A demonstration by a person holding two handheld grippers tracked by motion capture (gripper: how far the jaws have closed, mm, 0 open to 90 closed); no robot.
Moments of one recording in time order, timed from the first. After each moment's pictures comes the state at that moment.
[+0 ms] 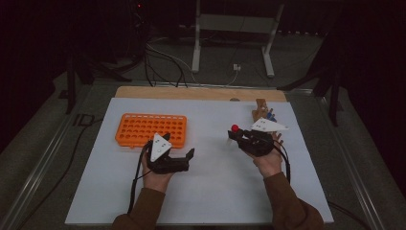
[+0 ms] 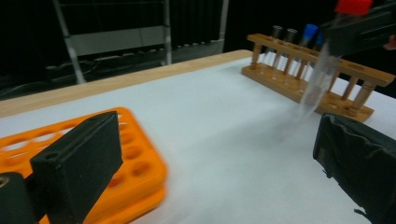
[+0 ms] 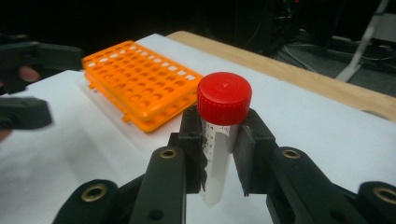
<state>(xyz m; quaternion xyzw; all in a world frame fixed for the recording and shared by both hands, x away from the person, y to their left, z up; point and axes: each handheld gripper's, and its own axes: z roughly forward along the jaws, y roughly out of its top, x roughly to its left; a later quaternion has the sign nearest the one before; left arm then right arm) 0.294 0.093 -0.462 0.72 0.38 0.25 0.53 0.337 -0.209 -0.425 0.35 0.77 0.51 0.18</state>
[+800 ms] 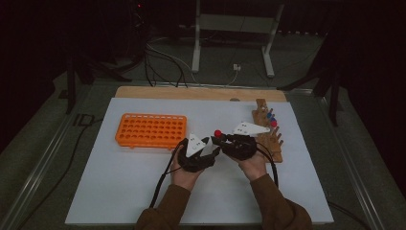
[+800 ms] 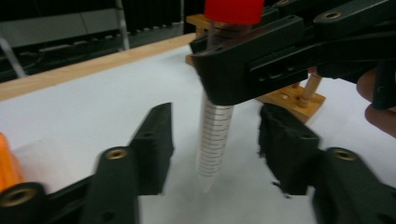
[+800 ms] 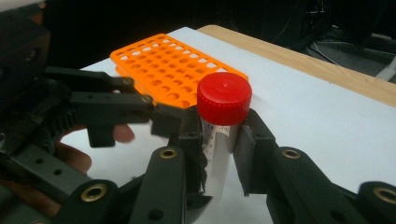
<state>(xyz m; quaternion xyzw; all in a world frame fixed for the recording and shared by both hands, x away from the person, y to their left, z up) 0.308 0.022 -0.469 0.76 0.34 0.19 0.52 0.333 -0.167 -0.433 0.32 0.79 0.51 0.14</state>
